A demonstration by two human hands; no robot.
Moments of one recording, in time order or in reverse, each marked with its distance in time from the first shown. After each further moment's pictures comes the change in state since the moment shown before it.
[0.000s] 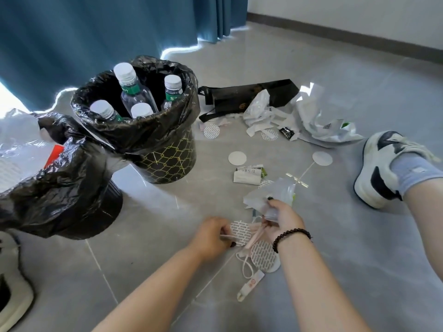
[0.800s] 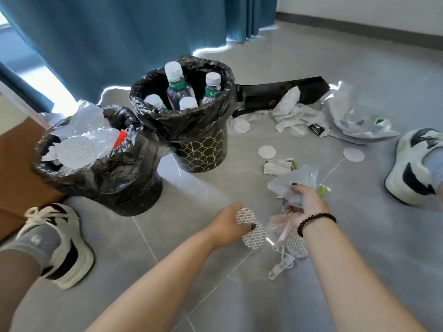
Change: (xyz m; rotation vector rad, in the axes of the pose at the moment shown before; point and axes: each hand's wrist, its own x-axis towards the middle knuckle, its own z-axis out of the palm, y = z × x) left_hand -0.051 0.006 -0.047 -0.286 -0.053 -0.221; right_hand -0.020 0.013 0.013 -0.080 -0.044 -0.063
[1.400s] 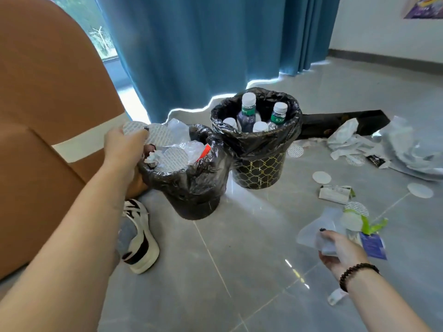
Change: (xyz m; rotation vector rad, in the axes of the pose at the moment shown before) left_hand -0.141 0.024 -0.303 -0.522 1.120 -0.053; right_hand -0.045 0.065 0.005 -0.259 -0.068 -0.026
